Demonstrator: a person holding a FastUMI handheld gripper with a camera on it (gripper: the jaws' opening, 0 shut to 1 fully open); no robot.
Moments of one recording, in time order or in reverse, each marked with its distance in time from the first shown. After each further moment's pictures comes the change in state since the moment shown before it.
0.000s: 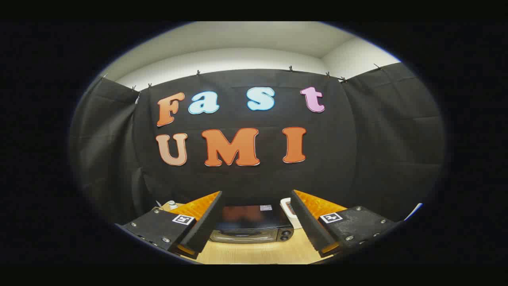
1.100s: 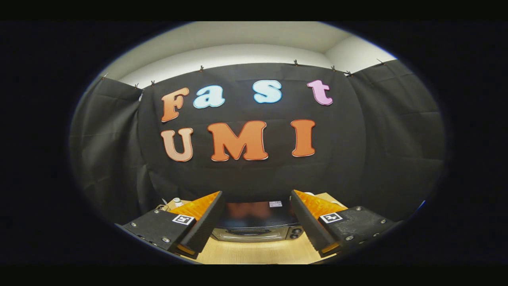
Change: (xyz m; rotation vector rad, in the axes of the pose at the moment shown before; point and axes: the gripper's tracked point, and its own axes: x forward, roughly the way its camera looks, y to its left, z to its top) arm 0.024 0.024 -0.031 0.018 0.049 0.056
